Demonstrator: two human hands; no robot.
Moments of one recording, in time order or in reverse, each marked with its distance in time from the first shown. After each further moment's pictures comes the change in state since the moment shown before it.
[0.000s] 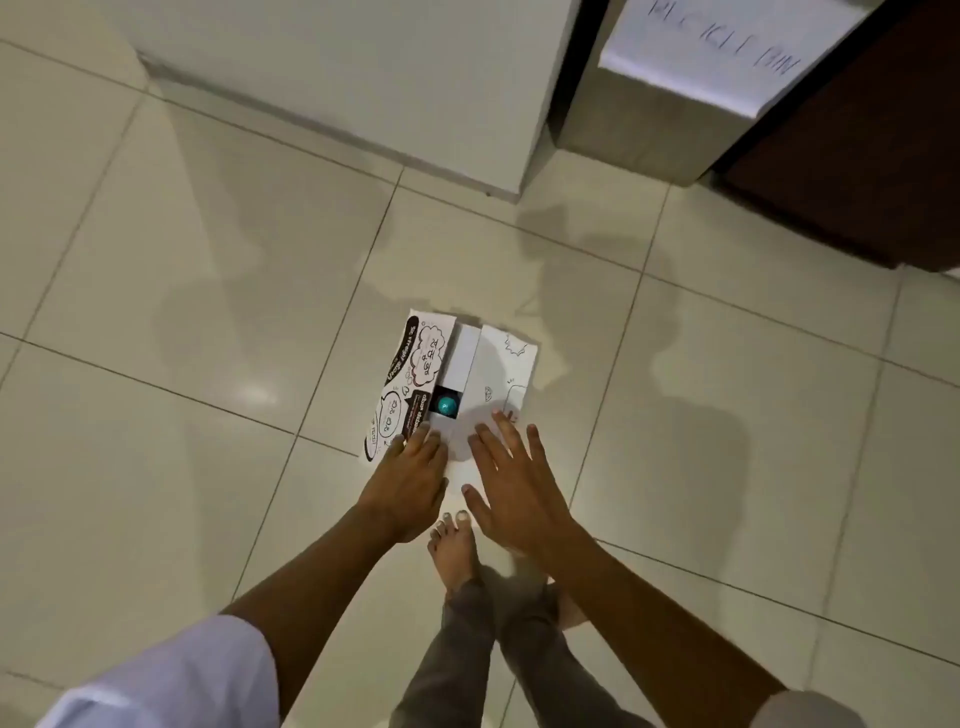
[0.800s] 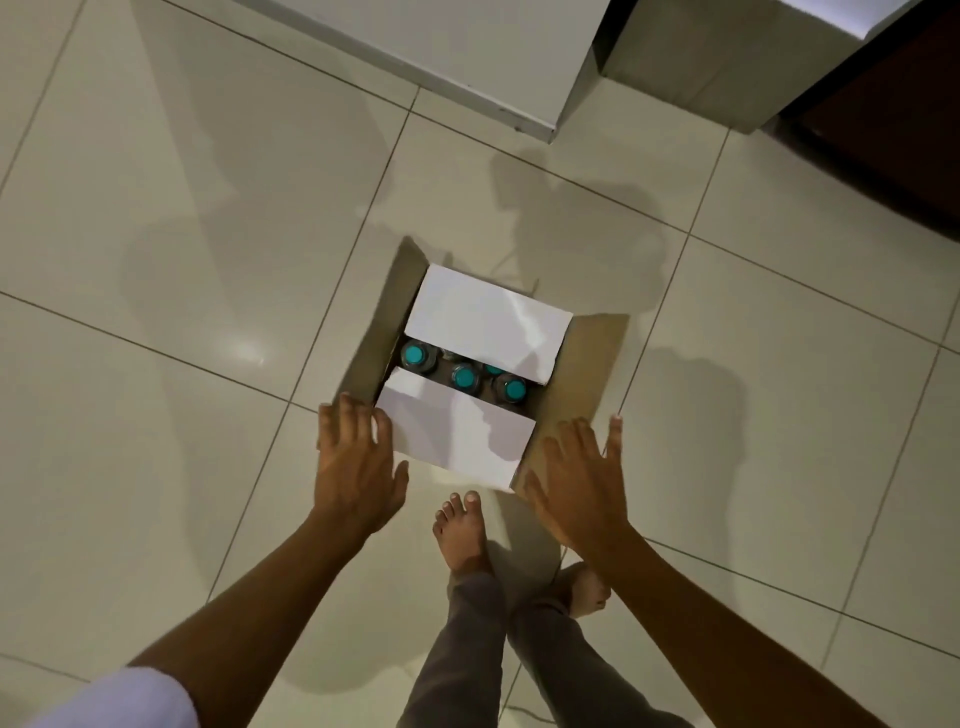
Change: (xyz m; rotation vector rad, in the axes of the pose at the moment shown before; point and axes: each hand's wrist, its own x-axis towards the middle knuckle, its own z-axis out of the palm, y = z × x) left_hand 0.009 -0.057 0.063 0.166 -0.024 -0.353; right_hand 0.004 0.040 0.065 -0.237 -0.204 0.215
